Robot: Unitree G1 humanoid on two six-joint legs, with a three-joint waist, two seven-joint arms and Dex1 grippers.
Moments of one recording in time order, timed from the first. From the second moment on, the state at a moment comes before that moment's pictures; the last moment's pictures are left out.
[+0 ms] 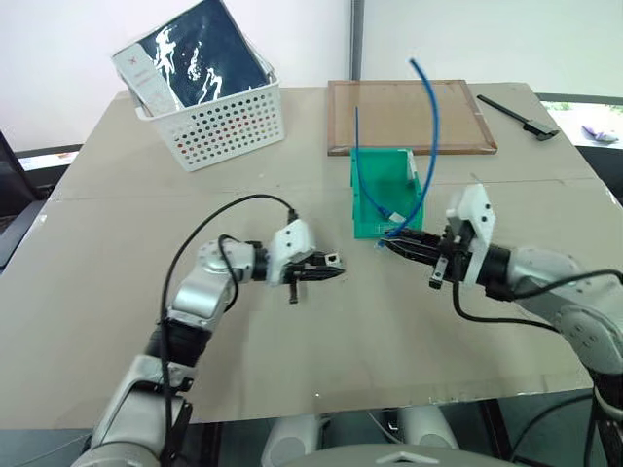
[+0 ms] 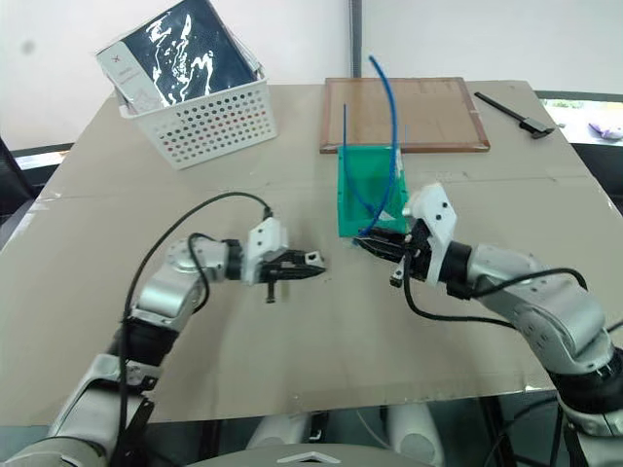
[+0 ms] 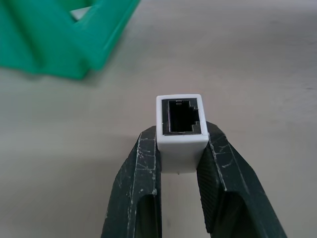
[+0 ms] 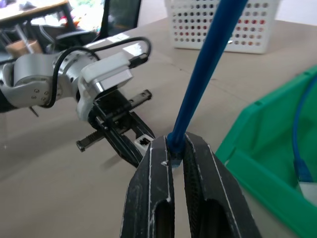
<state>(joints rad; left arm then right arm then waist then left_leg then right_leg) -0.48 0.53 -0.22 0.17 -0.19 0.13 -1.20 -0.39 -0.71 0.16 -0.52 0.79 0.69 0.57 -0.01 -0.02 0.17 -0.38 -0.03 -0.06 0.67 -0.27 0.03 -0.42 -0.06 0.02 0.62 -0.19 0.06</state>
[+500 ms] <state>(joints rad) -0.54 0.48 -0.28 0.37 -0.11 -0.04 -1.21 -0.66 -0.54 0.46 -0.09 0.38 0.50 0.93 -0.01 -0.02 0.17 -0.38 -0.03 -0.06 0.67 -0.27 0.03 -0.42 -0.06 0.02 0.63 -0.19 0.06</state>
